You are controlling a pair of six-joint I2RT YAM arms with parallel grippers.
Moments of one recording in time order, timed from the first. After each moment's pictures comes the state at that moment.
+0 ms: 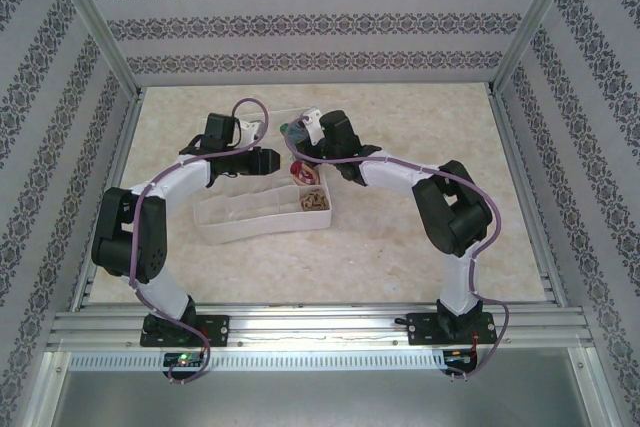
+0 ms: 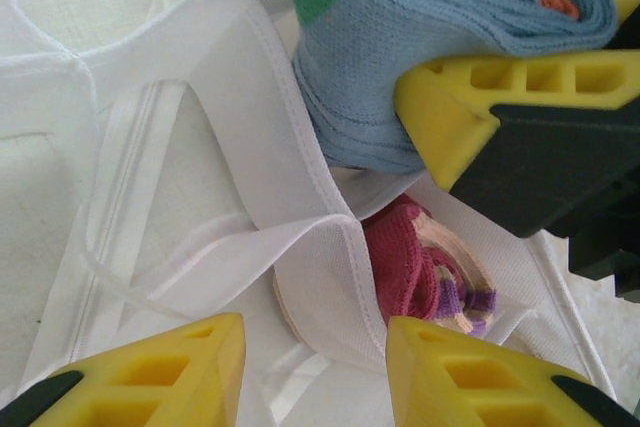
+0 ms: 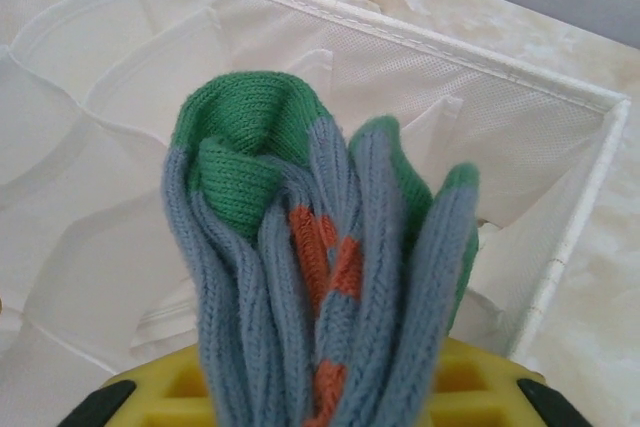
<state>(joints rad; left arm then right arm) -0.18 1.68 1.09 -0.26 0.59 -0.24 0.60 1.97 1.32 0.10 -0.12 0.02</state>
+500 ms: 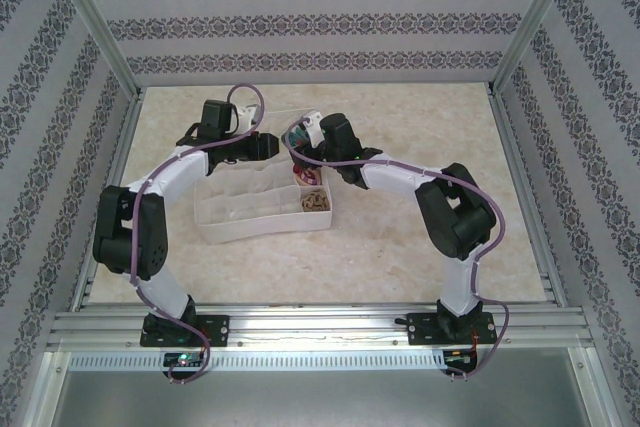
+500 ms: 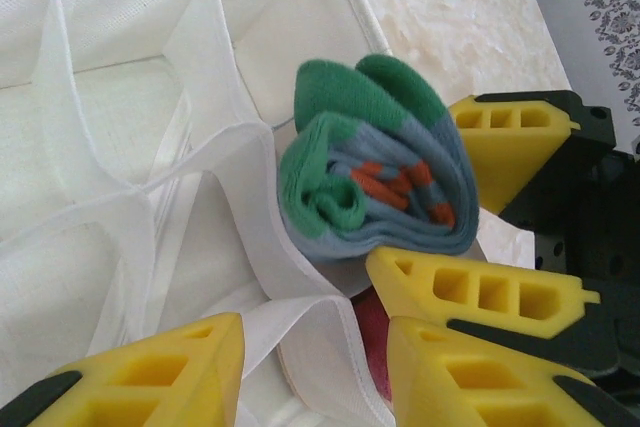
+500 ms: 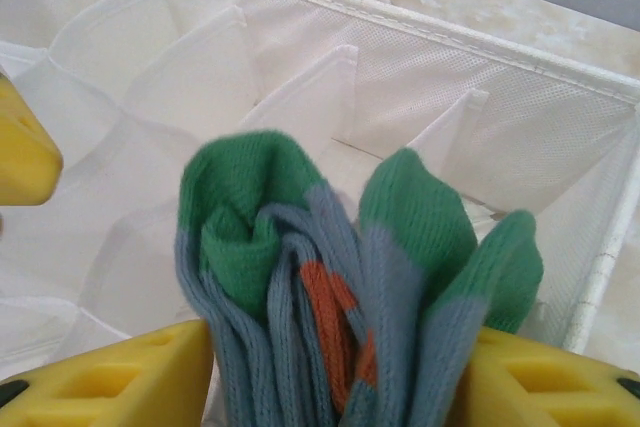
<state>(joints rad) -0.17 1.70 1.19 -0.26 0.58 -0.28 0.60 1.94 1.28 0.10 -0.13 0.06</state>
